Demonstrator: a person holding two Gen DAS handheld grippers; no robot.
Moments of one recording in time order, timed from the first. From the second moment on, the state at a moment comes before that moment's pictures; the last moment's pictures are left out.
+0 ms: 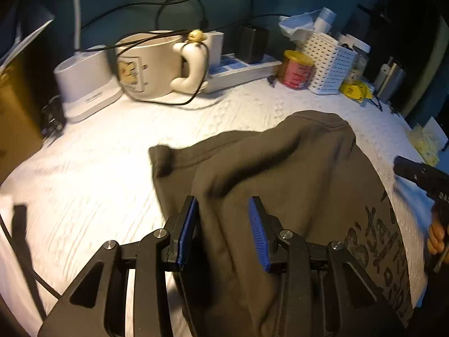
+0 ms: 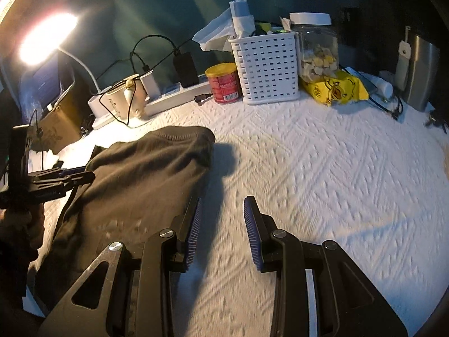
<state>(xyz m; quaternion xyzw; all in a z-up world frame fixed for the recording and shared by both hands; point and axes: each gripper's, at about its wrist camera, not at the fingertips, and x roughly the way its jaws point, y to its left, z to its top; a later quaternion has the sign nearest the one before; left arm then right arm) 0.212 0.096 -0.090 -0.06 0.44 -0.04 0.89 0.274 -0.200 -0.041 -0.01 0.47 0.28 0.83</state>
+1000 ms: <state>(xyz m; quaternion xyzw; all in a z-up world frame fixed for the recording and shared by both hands) 0.233 0.121 -0.098 -0.07 0.44 -0.04 0.90 0.344 -0.132 -0.086 0.01 0.50 0.33 0.80</state>
